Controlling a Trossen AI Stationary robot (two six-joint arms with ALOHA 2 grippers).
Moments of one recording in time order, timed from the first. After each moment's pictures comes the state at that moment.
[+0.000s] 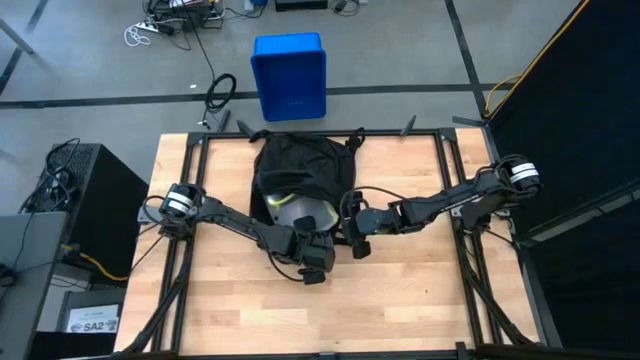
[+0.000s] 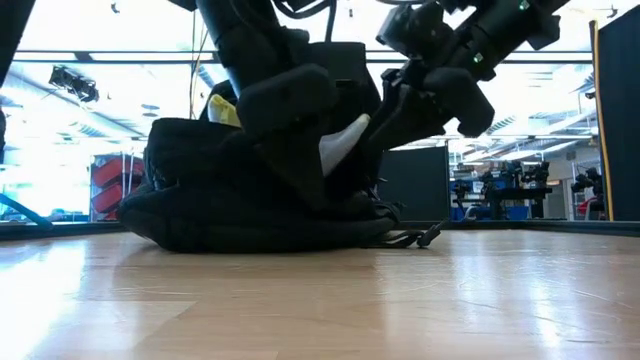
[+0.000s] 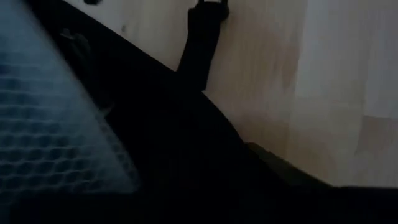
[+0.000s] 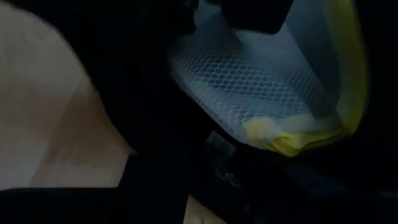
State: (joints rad) left arm -0.30 1.96 1.40 -0.61 -0.36 -0.35; right arm 0.18 1.55 0.85 0.01 0.36 -0.31
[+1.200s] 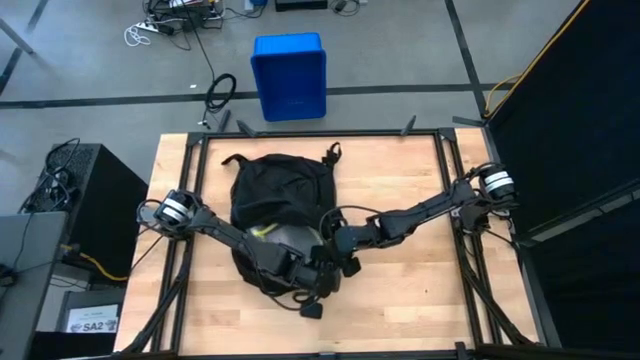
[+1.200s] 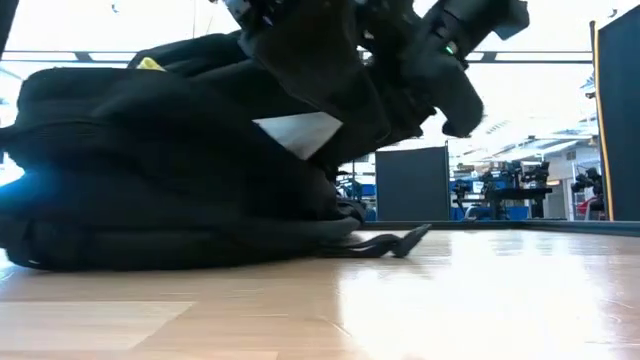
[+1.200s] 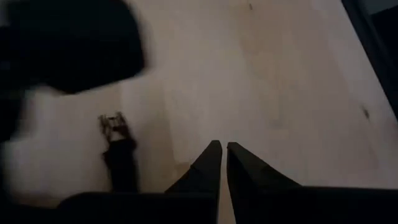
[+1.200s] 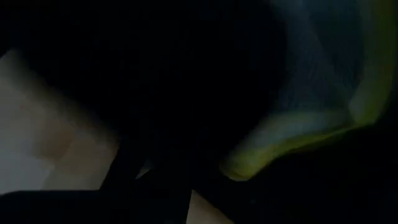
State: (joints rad) left arm -0.43 1.96 1.46 -0.40 -0.16 -0.17; right arm 0.25 1.77 1.09 -0.07 0.25 -0.33
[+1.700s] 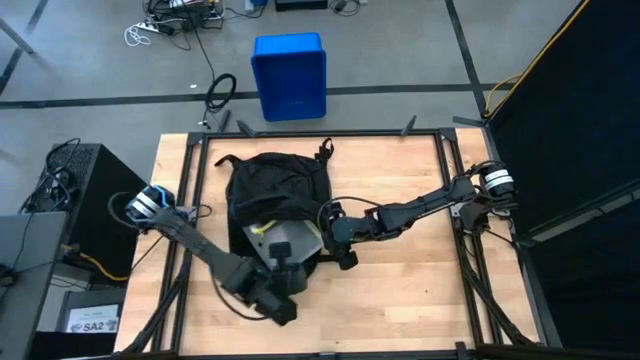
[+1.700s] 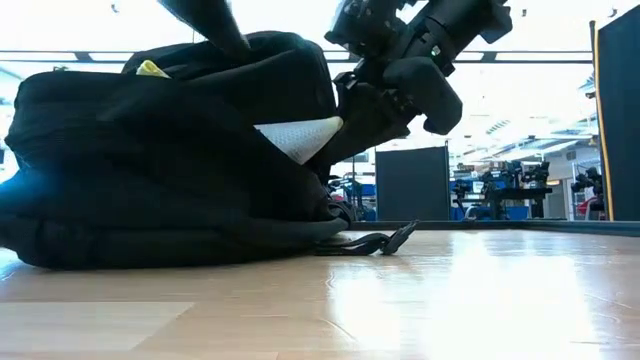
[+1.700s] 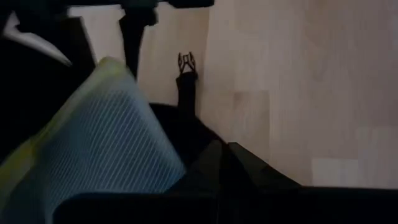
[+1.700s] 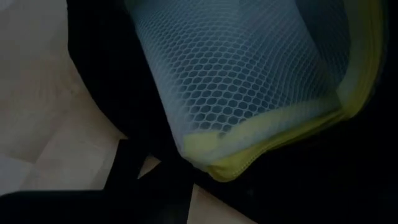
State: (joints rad) left arm -0.63 1.76 1.44 -0.81 -0.59 -0.54; right arm 0.21 1.76 1.10 -0.10 0.23 -0.31
